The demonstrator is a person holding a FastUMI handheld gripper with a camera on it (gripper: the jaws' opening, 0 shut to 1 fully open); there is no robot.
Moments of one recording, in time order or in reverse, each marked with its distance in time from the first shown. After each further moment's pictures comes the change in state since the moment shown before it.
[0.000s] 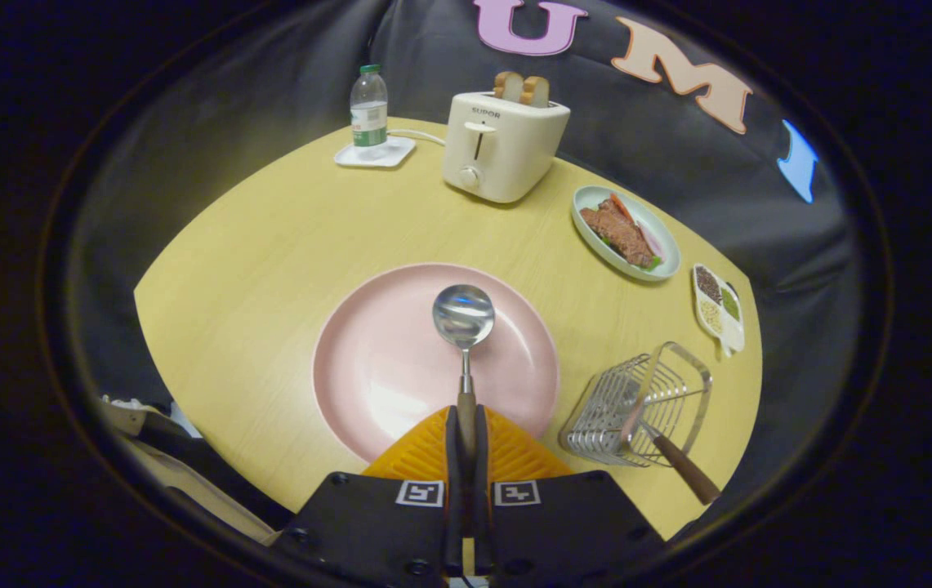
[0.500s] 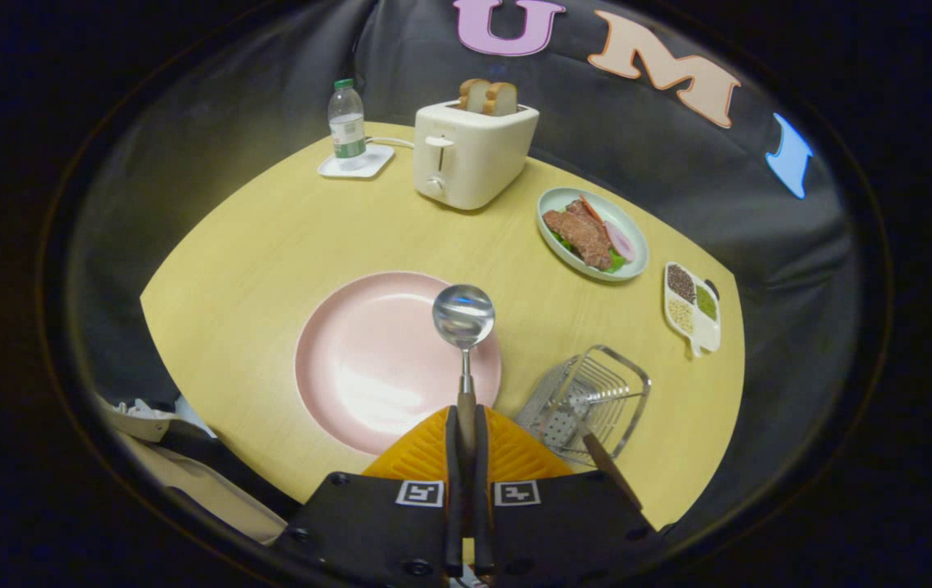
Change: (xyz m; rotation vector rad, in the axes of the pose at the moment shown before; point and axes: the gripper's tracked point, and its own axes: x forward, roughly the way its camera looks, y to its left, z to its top) arm -0.032 -0.053 0.008 0.014 0.023 -0.008
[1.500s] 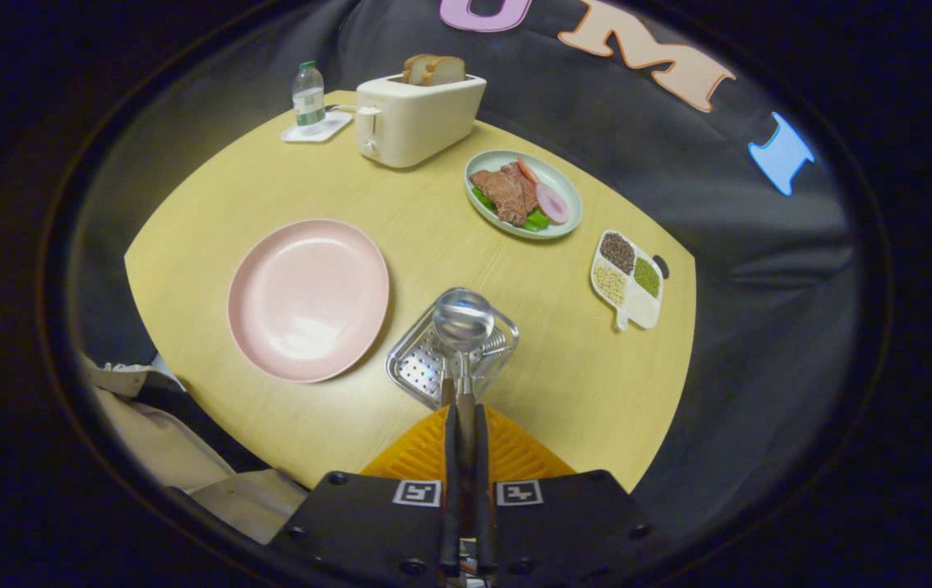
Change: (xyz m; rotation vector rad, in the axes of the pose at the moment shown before) arm -0.028 -0.101 -0.031 -0.069 0.146 -0.058
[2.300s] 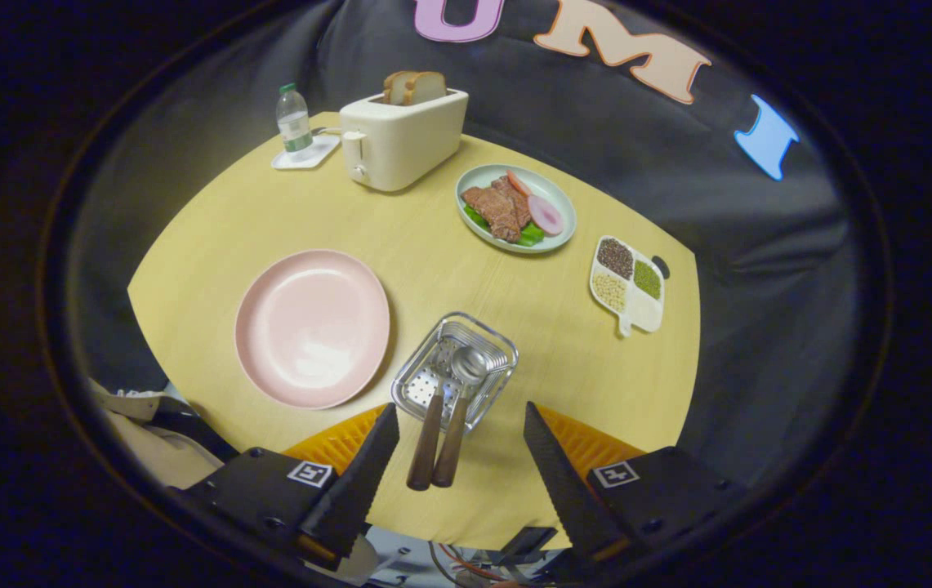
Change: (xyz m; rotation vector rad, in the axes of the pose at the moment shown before) arm -0.002 0.000 0.016 0.081 -0.058 0.007
